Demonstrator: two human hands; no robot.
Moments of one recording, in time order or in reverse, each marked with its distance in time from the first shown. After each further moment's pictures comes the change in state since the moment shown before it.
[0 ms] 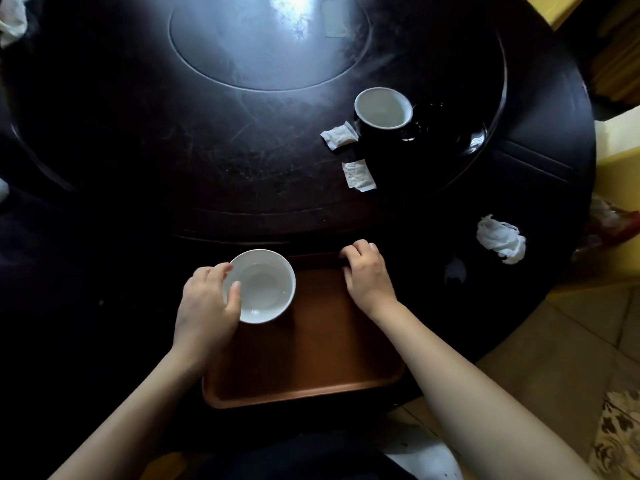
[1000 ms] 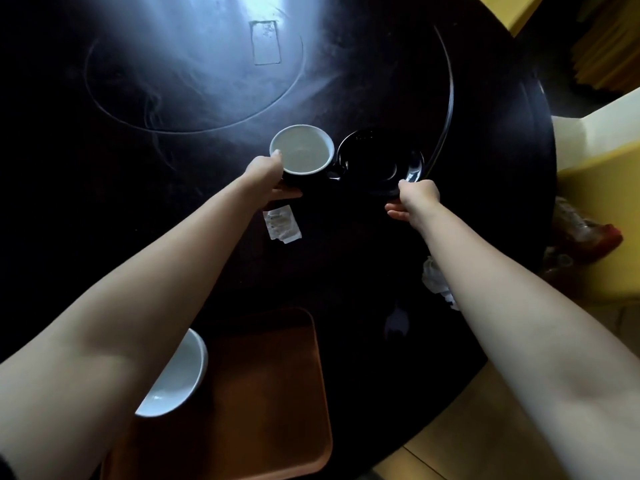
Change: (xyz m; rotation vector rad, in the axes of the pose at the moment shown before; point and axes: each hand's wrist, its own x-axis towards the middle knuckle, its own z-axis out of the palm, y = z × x) left_hand 0.235 0.266 0.081 -0.852 -0.378 -0.355; right_hand 0.184 0.171 -0.140 0.900 0.085 1.007
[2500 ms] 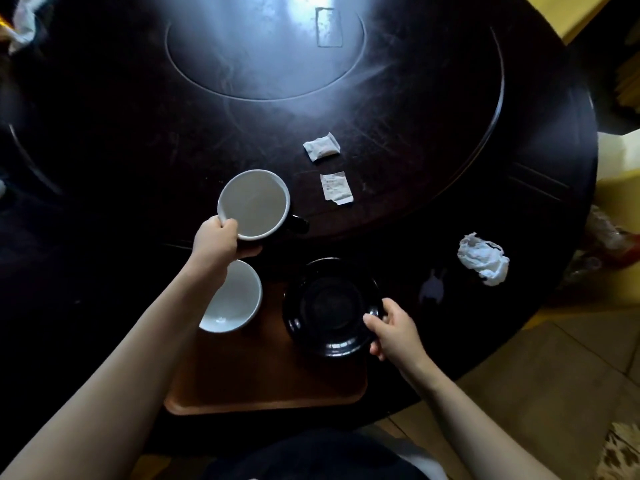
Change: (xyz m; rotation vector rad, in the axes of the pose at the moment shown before) left_hand -0.139 -0.127 -0.144 -0.123 0.293 0.051; right_hand -0.199 0.200 0.008 -0.282 -0.441 -0.184
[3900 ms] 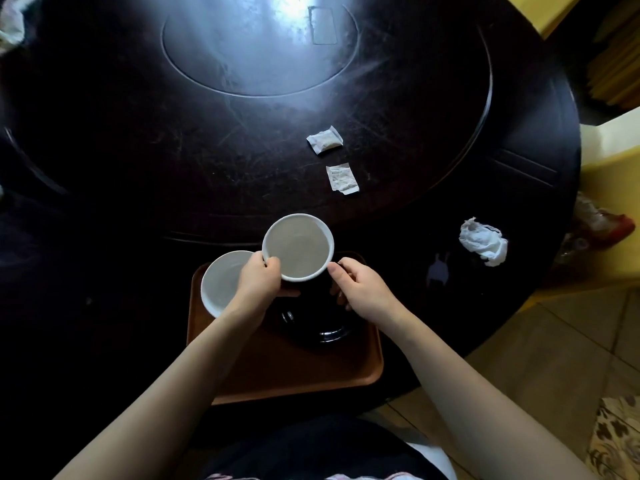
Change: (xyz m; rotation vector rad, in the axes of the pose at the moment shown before) left_hand -0.046 -0.051 0.007 0.114 -0.142 -0.078; right_hand 0.001 -0.065 0.051 -0.172 -0.085 -0.245
